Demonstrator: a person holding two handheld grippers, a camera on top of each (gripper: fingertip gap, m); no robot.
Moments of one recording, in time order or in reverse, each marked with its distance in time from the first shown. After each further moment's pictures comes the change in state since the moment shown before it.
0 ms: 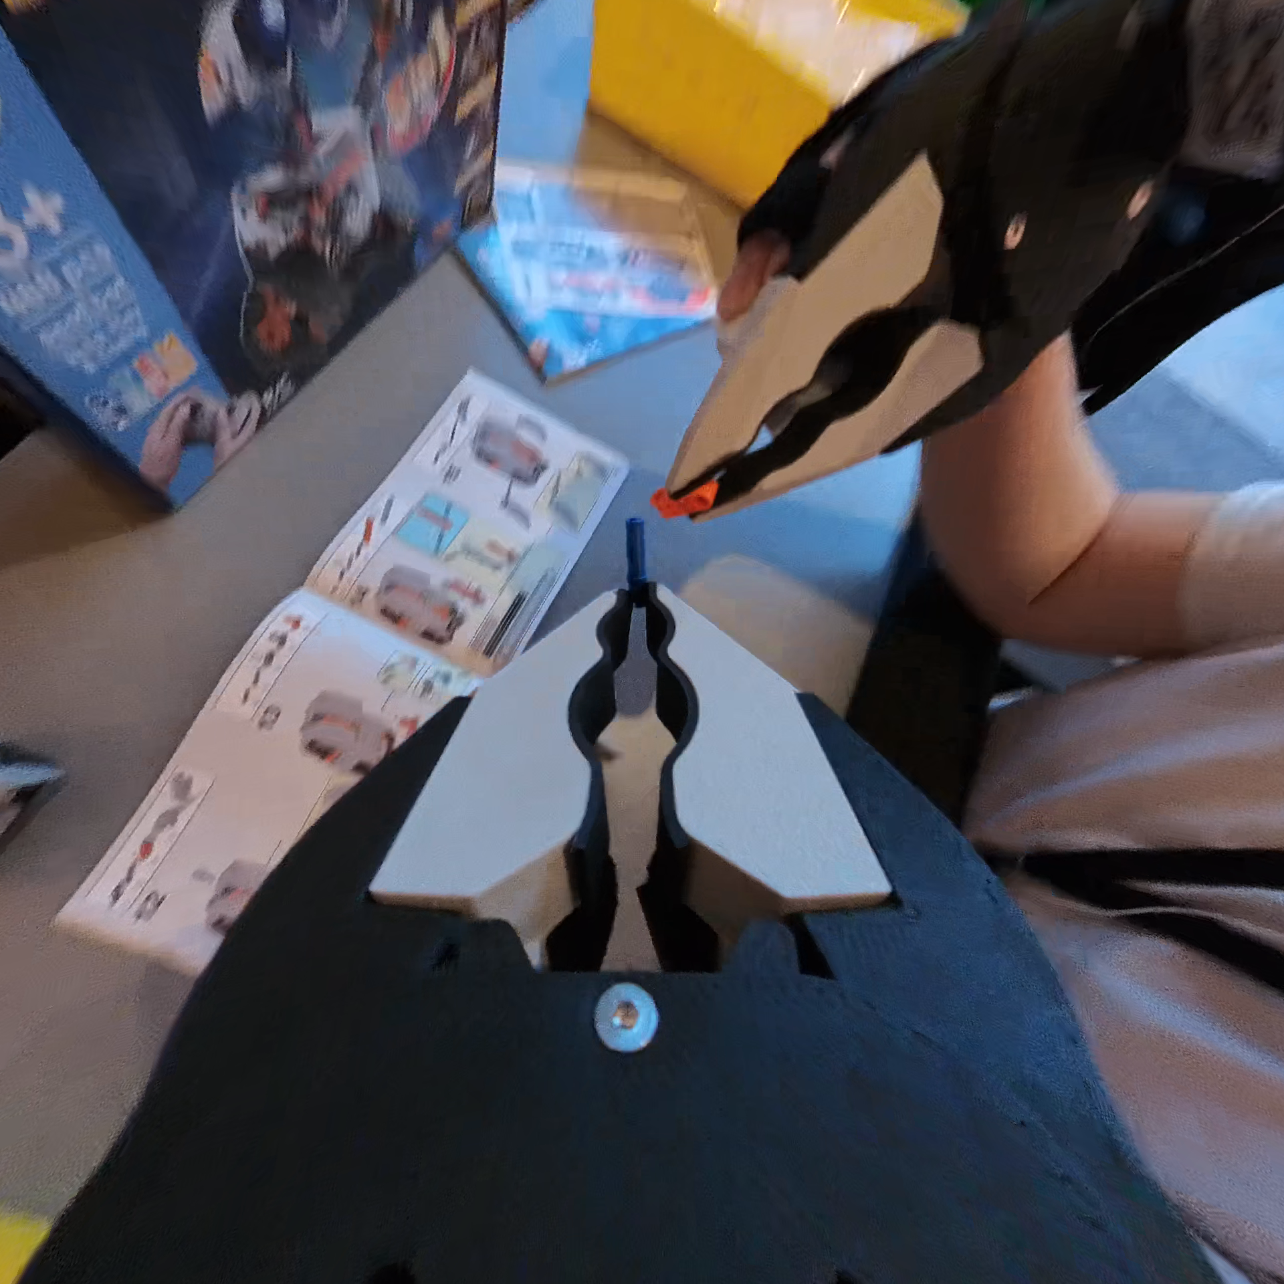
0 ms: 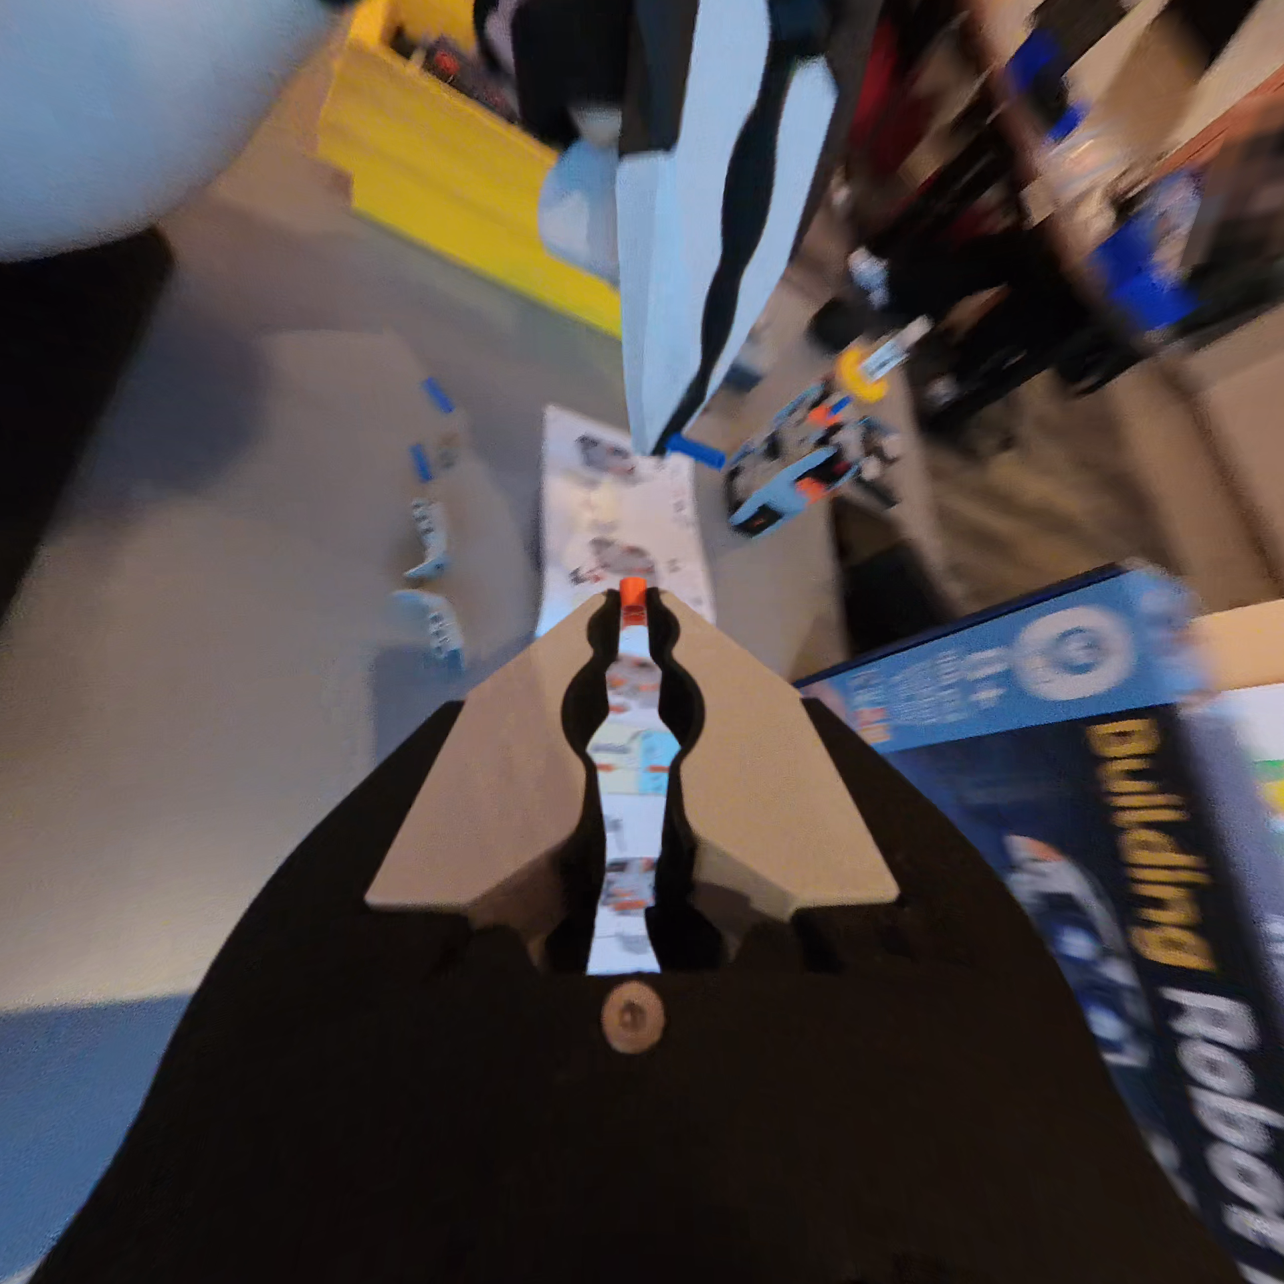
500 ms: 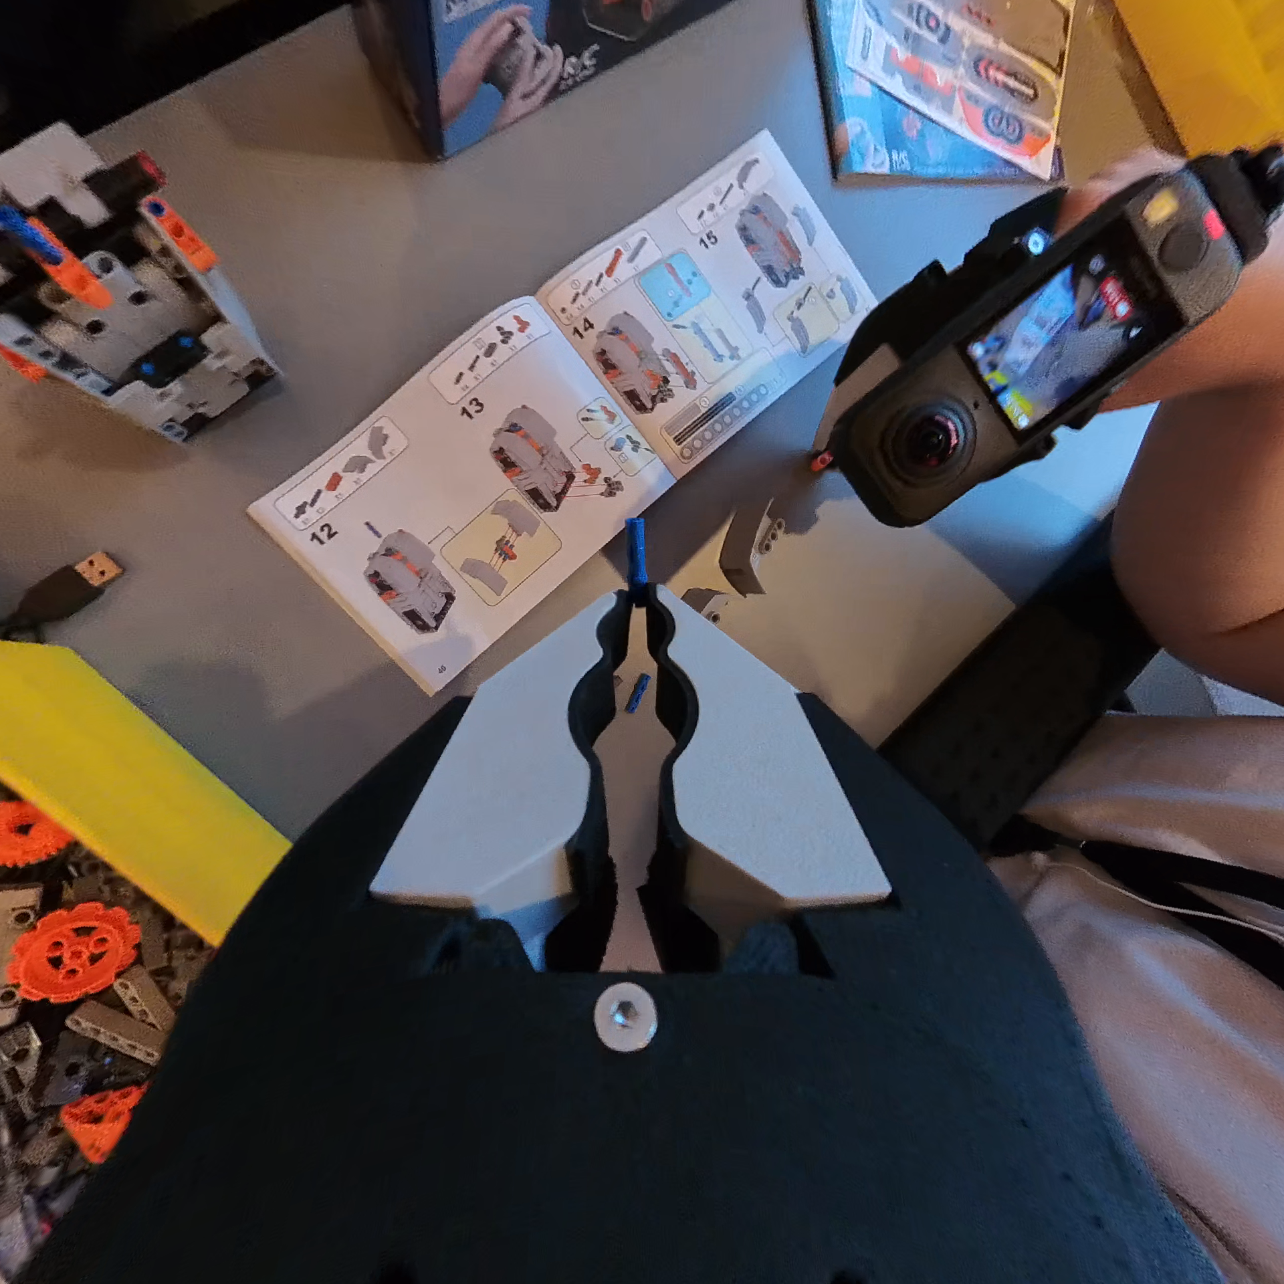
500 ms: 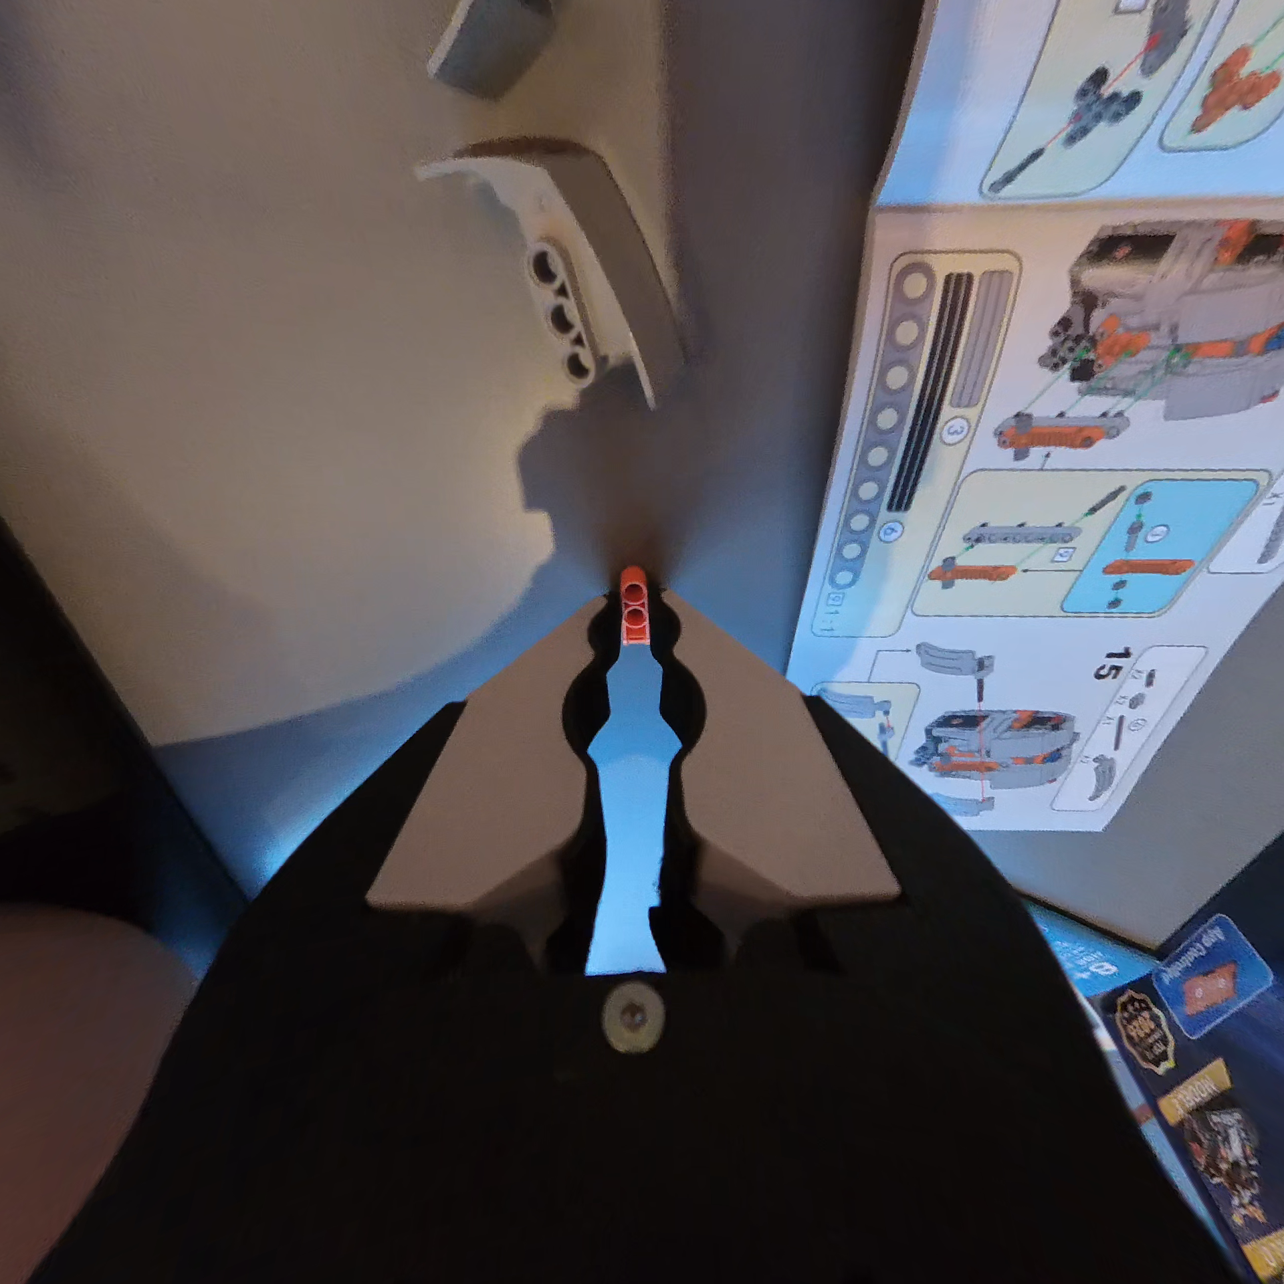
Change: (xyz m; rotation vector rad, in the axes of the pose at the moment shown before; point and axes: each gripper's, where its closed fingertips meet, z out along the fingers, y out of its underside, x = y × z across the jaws) left arm -0.066 0.075 -0.057 -0.126 -0.265 -0.301; right arm -0.106 0.142 0.056 -0.917 -0.490 0.264
